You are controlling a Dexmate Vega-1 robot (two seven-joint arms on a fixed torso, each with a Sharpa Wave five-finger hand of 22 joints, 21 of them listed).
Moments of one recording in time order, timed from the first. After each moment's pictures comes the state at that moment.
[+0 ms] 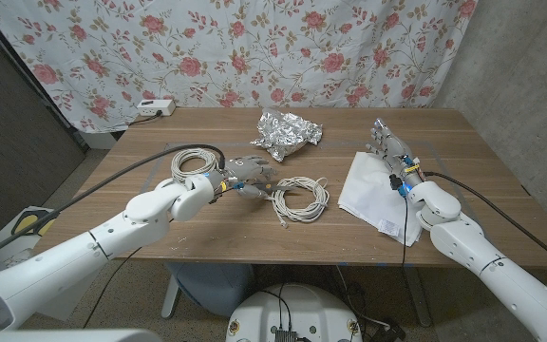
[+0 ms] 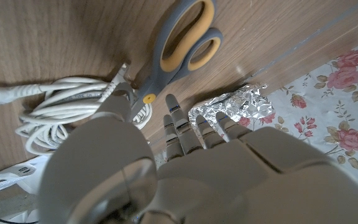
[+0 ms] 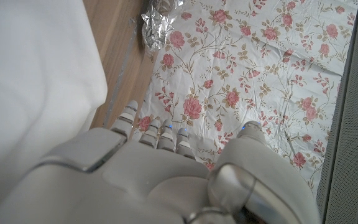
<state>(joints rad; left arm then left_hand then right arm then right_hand) 0.87 0.94 0.64 -1.94 0.81 0.05 -0.14 0.79 0.04 0.47 -0.15 0.18 0.25 -0.15 0.26 0.19 0.53 -0.21 0.29 0.34 0.10 -0.14 0.21 0.17 0.04 -0.02 0.19 0.17 -1.02 -0.62 -0.30 -1.52 0.66 0.30 0.00 0.47 0.12 -0.01 -0.09 0.18 -0.01 0.01 0.19 0.18 0.02 0.04 0.20 0.20 -0.08 0.02 0.20 0.21 0.09 0.18 0.19 0.17</state>
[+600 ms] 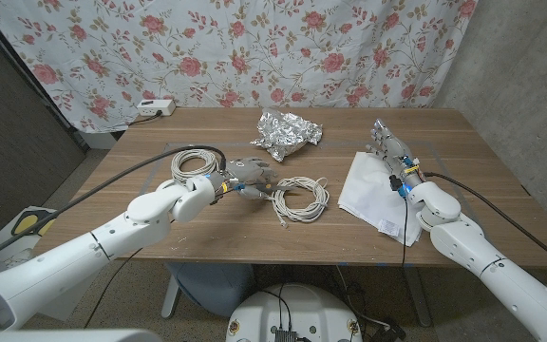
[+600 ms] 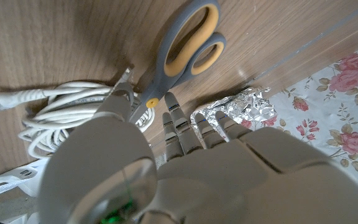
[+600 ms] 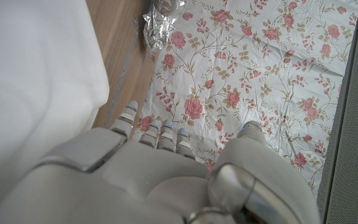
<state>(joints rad) 0.87 0.93 0.65 -1.94 0.82 0.05 -0.14 0.79 0.04 0.46 -0.16 0.18 0.28 -0.15 0.26 0.19 0.57 -0.21 0.29 0.34 0.13 -0.15 0.21 0.17 0.04 -0.02 0.19 0.17 -1.03 -0.63 -0.30 -1.52 0.66 0.30 -0.01 0.47 0.12 -0.01 -0.09 0.18 -0.01 0.01 0.19 0.18 0.02 0.04 0.20 0.20 -0.08 0.02 0.20 0.21 0.08 0.19 0.19 0.17</state>
